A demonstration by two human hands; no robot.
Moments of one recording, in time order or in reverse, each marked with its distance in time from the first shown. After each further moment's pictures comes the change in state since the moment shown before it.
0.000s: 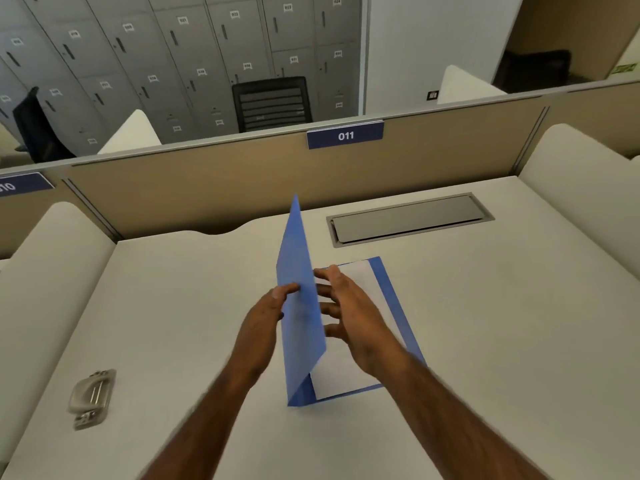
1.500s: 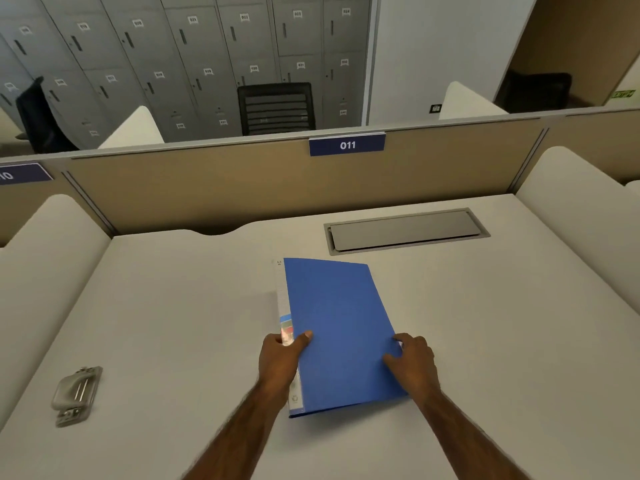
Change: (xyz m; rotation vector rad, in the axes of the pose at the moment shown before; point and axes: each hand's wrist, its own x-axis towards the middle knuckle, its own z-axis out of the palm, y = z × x) left_hand 0.032 -0.085 0.057 -0.198 0.263 -0.317; right_hand 0.023 0.117 -0.151 -1.004 0.480 0.243
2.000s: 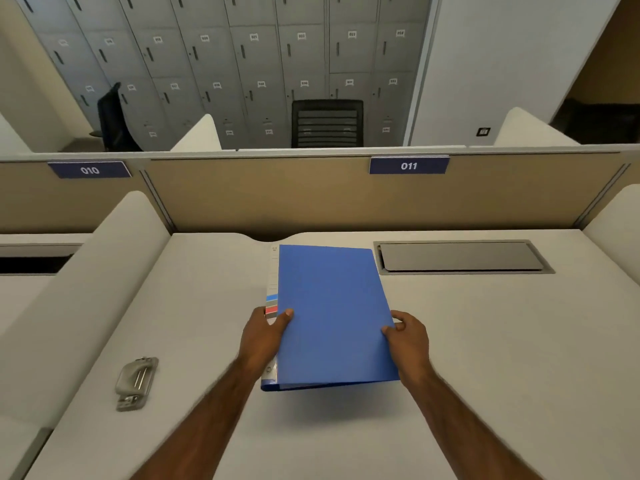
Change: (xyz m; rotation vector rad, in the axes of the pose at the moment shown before) left_hand 0.043 0.056 -0.127 0.159 0.086 0.213; right_hand 0.006 -0.141 0.030 0.568 0.014 -0.079
